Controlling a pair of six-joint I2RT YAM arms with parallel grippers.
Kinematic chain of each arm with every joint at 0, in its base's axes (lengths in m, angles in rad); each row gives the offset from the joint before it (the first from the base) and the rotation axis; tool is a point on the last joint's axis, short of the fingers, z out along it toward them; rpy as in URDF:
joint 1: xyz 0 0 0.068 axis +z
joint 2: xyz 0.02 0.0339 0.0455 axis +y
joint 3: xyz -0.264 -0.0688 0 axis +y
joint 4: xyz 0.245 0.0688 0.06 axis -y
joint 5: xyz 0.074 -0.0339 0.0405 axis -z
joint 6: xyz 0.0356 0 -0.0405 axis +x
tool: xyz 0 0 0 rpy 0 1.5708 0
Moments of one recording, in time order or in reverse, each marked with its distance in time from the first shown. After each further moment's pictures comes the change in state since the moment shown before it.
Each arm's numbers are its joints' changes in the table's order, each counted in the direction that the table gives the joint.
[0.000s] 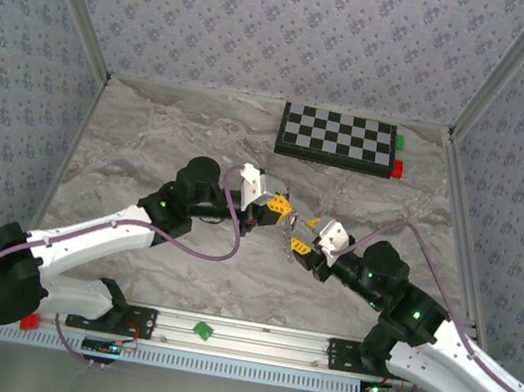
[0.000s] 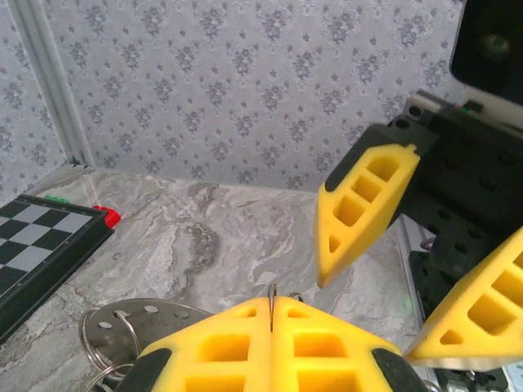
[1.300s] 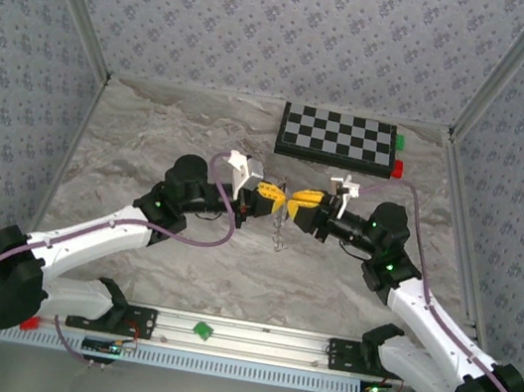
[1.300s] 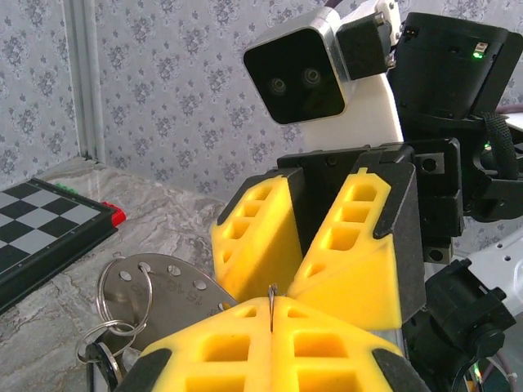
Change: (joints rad) left arm 0.064 -0.015 0.056 0.141 0.017 -0.212; right arm -0.459 0.359 0.045 0.640 -0.773 0.624
